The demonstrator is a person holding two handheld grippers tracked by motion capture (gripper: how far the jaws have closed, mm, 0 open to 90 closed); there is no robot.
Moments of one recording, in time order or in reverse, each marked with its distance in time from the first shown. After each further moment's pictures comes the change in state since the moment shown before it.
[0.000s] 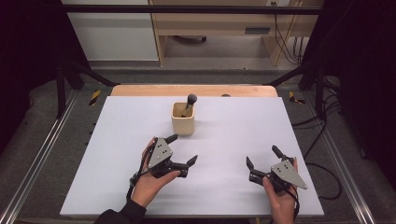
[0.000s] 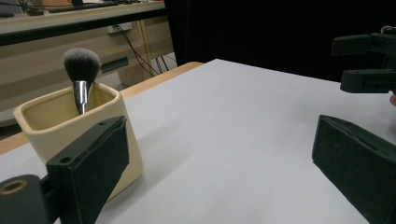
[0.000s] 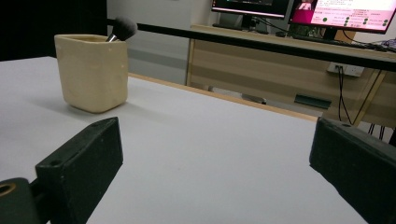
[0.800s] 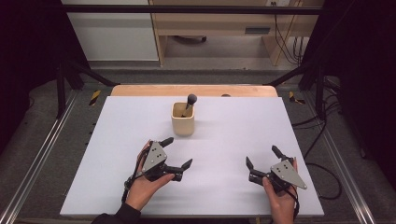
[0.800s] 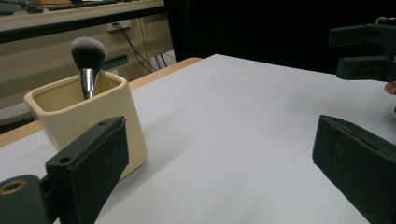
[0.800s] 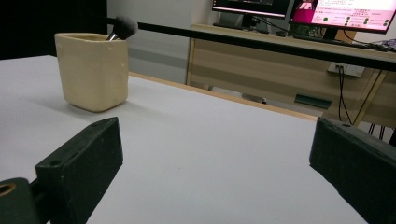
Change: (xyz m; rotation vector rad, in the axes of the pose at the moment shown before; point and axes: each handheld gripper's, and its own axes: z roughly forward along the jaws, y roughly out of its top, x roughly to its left) left arm 0.004 -0.010 -0.013 0.003 -0.005 0.003; right arm 0.001 0.000 0.000 0.002 0.002 -0.003
